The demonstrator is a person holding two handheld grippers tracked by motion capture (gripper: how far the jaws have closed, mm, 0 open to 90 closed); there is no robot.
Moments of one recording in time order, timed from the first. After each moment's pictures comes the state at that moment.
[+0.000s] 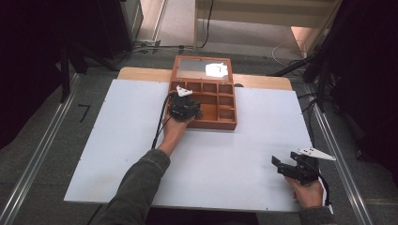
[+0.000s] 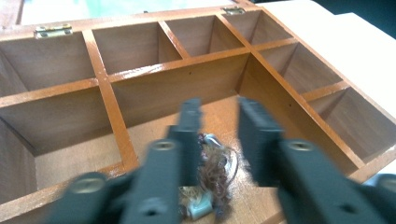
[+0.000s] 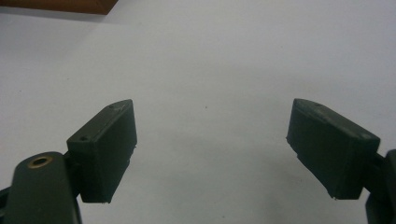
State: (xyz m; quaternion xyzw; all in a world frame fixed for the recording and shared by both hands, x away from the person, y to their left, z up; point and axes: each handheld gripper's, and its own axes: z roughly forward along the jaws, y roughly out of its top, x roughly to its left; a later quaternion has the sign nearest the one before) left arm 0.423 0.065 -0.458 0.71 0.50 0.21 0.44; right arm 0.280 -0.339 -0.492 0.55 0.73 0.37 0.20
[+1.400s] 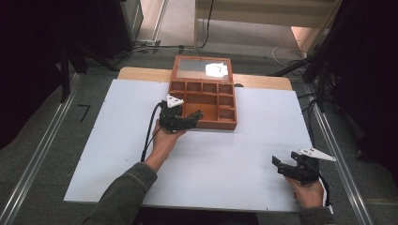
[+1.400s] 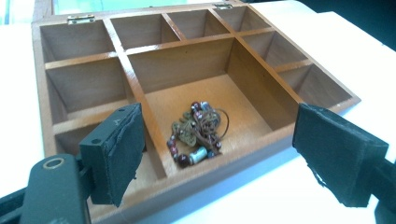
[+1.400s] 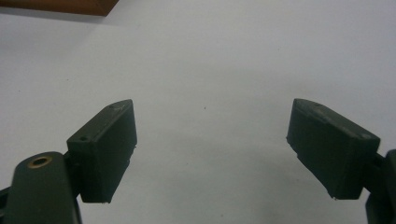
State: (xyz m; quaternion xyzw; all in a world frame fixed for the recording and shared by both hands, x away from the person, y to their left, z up) left arm 0.368 0.089 -0.447 0.71 0.50 0.21 0.45; right arm 0.278 -0.338 -0.490 0.55 0.72 0.37 0.21
